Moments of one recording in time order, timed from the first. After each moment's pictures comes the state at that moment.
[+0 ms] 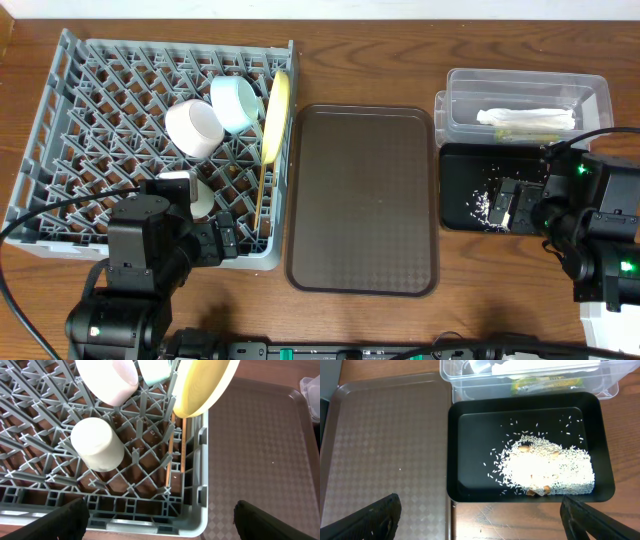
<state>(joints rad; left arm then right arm) -0.10 0.72 0.96 -1.05 0.05 -0.19 -0.10 0.94 1.03 -0.99 -0.11 0.09</state>
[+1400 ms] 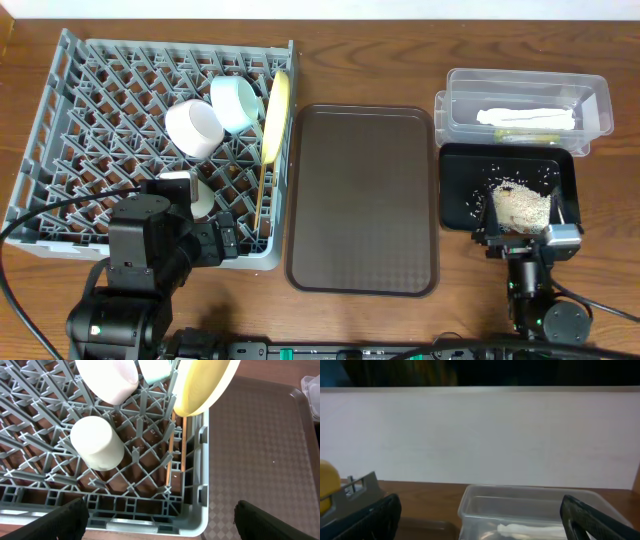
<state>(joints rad) -0.10 0.72 0.95 -1.05 0.05 -0.19 -0.04 0.05 0.03 0.23 -0.11 0.06</state>
